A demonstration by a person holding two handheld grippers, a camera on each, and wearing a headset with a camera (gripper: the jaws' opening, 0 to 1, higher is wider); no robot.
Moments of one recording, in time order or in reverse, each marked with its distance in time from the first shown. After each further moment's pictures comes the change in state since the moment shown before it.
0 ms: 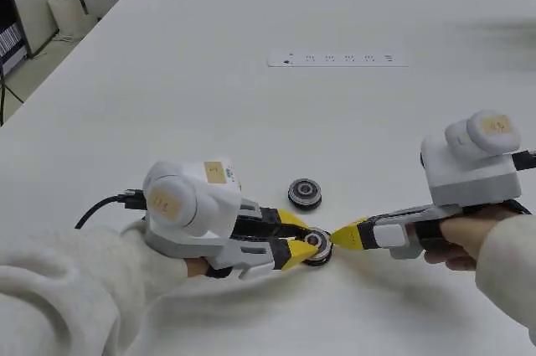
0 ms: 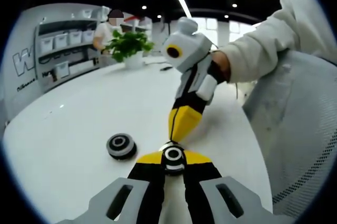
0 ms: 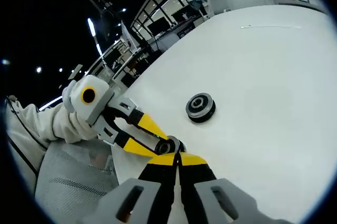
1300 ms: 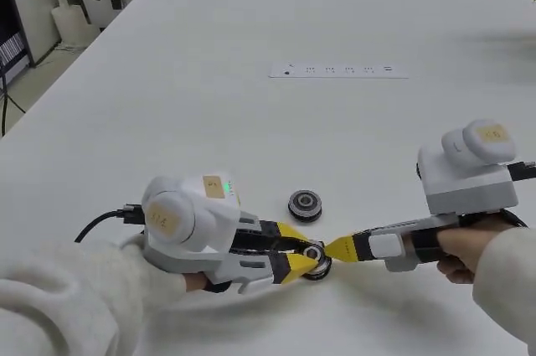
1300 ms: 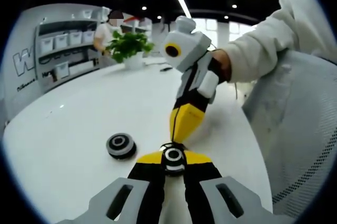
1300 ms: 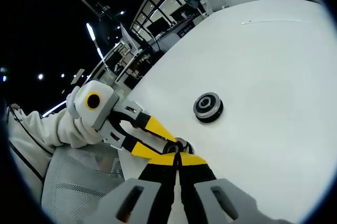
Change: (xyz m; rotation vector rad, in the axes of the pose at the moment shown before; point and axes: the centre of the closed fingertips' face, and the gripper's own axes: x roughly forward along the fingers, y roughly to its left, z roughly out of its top) left arm -0.001 -0.001 -0.001 -0.001 -0.008 -0.001; right arm 0.005 0.011 0.005 0.022 0.008 0.030
